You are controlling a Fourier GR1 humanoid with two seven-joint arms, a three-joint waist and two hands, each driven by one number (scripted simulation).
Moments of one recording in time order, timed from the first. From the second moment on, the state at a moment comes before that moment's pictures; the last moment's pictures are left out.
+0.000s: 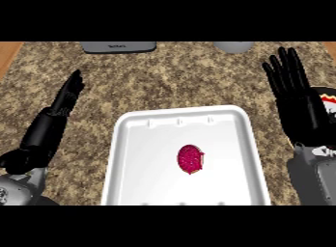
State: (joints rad) left arm -0.20 0.50 -0.31 -1.66 0.17 0.24 -0.06; right arm -0.29 -0.20 0.02 -1.59 -0.38 0.00 -0.09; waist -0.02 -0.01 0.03
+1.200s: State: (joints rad) left arm 0.01 0.34 -0.28 -1.46 0.37 0.26 0.14; right arm 0.26 -0.28 0.18 -2.15 0.68 -0.57 0.40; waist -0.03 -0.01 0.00
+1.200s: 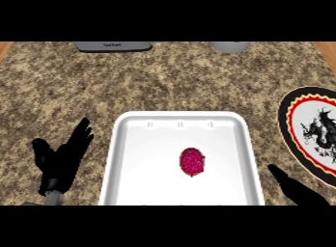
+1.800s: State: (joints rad) left arm -0.02 0.32 -0.30 -1.45 0.34 0.24 0.14; right arm 0.20 -0.24 0.47 -2.30 1.04 -0.05 0.98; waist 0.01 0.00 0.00
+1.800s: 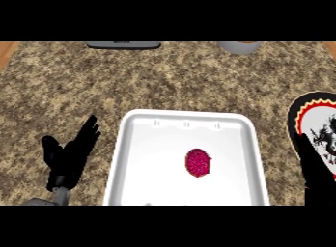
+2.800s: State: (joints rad) left arm -0.04 0.27 -0.28 -1.43 0.31 0.23 0.17; right arm -0.19 -0.02 0.67 -1.87 1.10 0.03 1.21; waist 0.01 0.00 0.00
